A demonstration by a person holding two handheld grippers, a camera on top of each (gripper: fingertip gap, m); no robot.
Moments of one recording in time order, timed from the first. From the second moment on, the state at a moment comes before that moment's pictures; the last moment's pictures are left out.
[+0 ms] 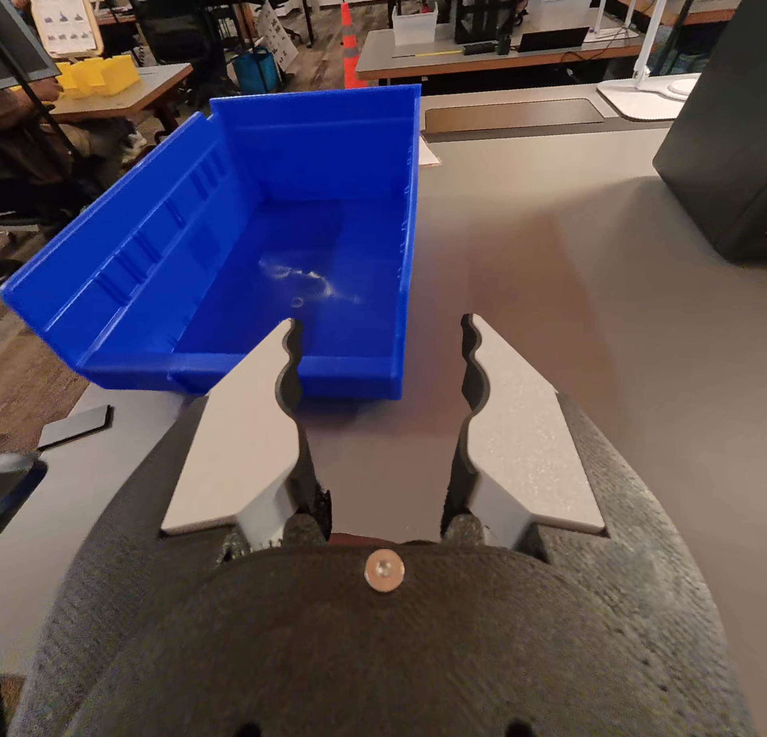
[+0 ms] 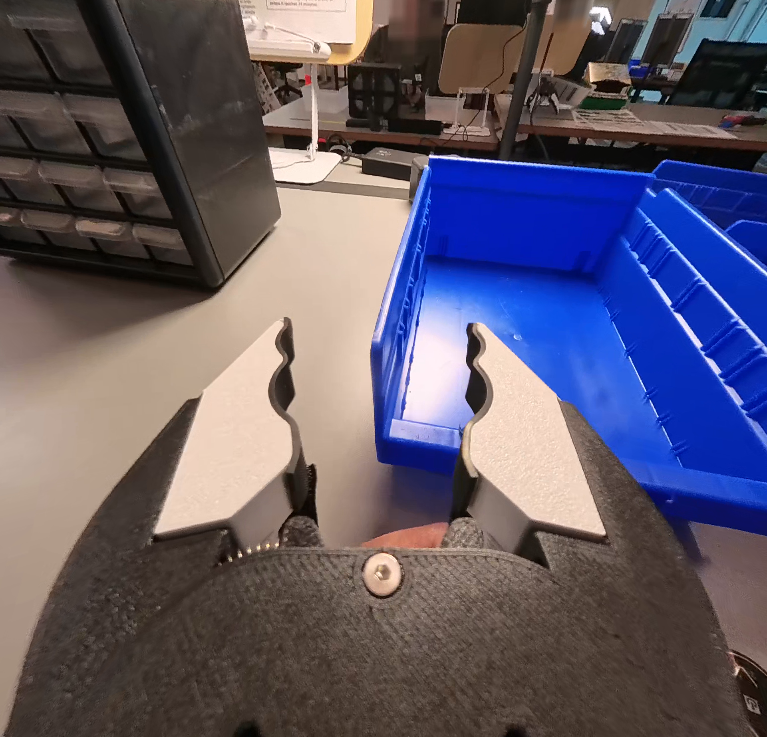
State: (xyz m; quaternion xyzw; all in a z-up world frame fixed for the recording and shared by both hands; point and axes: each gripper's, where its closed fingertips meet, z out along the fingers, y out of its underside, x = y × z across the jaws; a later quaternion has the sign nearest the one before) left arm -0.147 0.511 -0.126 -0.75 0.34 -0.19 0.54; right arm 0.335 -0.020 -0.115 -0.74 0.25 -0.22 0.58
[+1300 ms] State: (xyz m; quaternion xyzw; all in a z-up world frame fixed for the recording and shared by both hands) left arm -0.125 0.428 -0.138 -0.66 0.47 -0.23 0.54; right arm 0.296 -0.046 -0.146 -0.78 0.25 -0.24 0.53
